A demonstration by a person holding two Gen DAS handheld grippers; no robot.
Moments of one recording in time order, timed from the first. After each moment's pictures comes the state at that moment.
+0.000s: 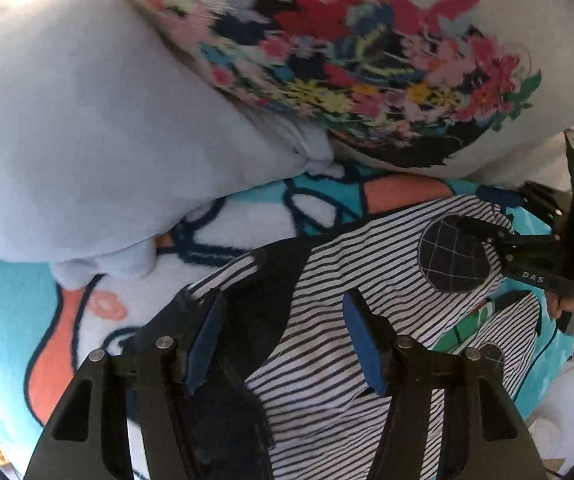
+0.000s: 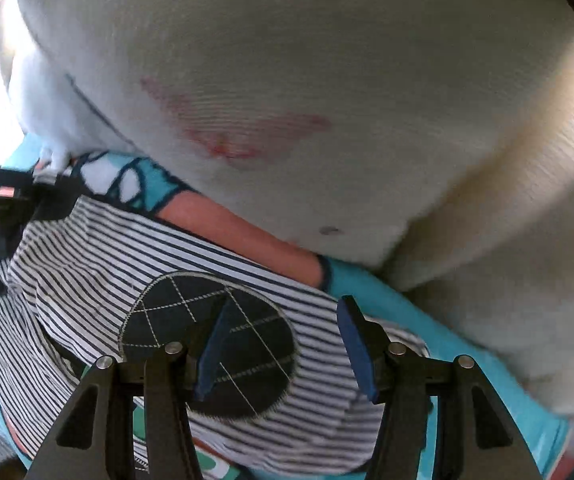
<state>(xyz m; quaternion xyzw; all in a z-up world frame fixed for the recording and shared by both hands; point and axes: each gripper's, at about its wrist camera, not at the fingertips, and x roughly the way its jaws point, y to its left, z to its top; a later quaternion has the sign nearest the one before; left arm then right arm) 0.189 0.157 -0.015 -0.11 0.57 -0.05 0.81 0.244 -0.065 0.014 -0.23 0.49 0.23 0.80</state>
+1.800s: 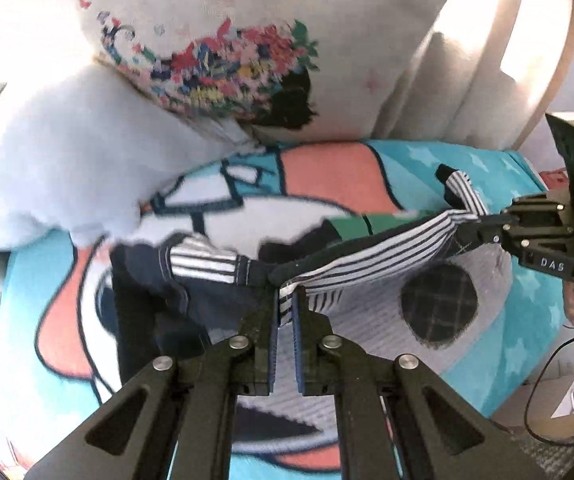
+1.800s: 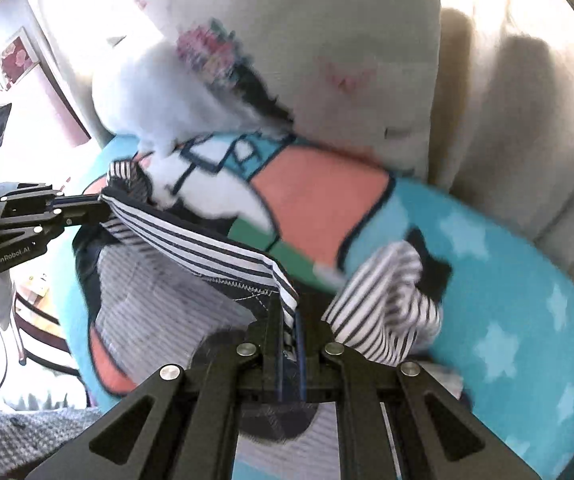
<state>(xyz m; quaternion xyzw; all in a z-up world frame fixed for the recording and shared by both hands) 0.059 0.092 0.035 -0.04 0.50 -0.08 0.86 0.110 -0.123 0.055 -0.12 0.50 0.29 0.81</state>
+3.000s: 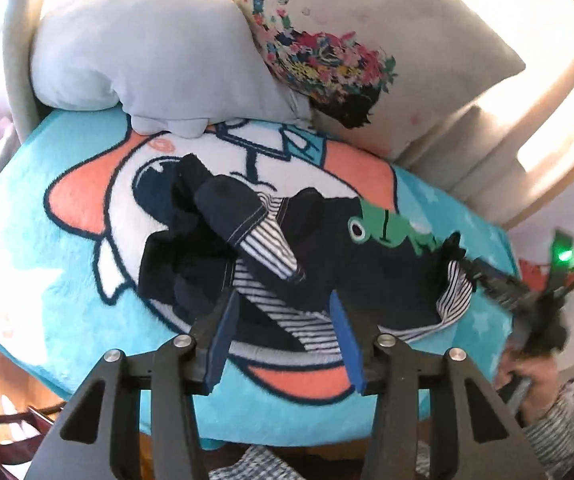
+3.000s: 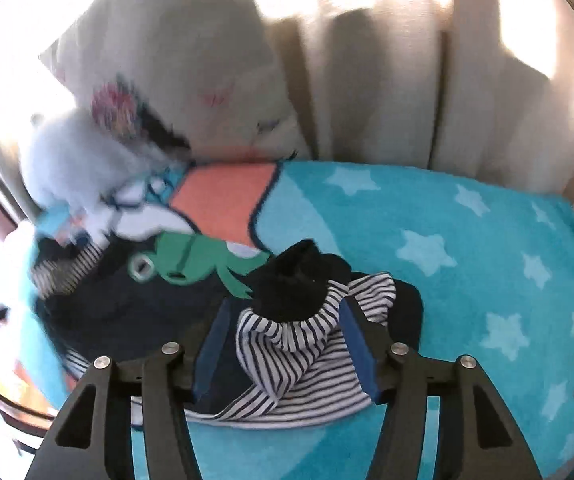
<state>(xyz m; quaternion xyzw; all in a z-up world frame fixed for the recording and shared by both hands) -0.016 0.145 0.038 -0.24 0.48 -0.02 0.84 0.050 -0.159 0.046 -0.05 0.45 0.10 0.89</state>
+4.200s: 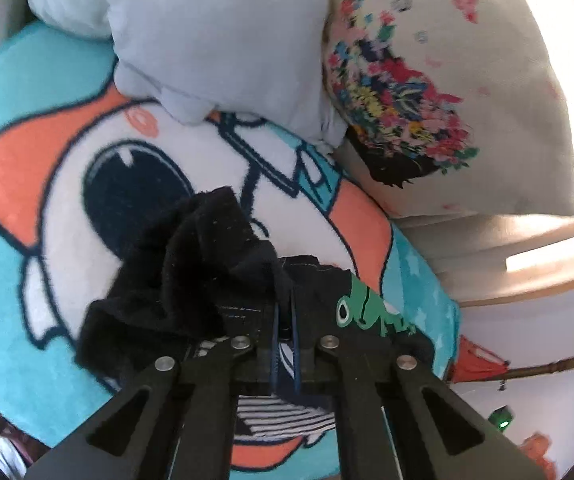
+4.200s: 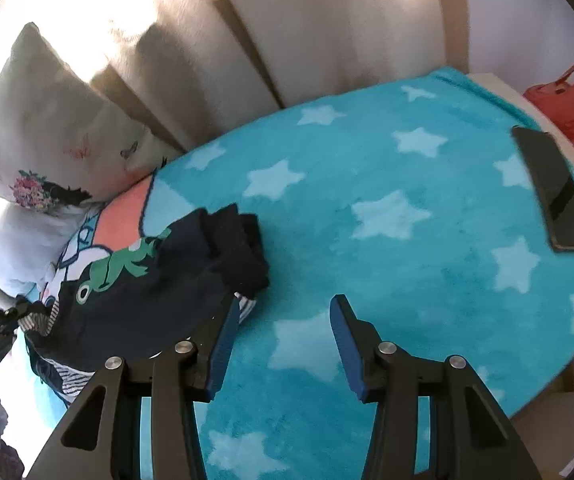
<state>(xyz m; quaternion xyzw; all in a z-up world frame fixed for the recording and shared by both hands) 0.062 0.193 0.003 -0.41 0.49 -0.02 0.77 0.001 -0.285 0.047 0.14 0.46 -0.04 0.87</state>
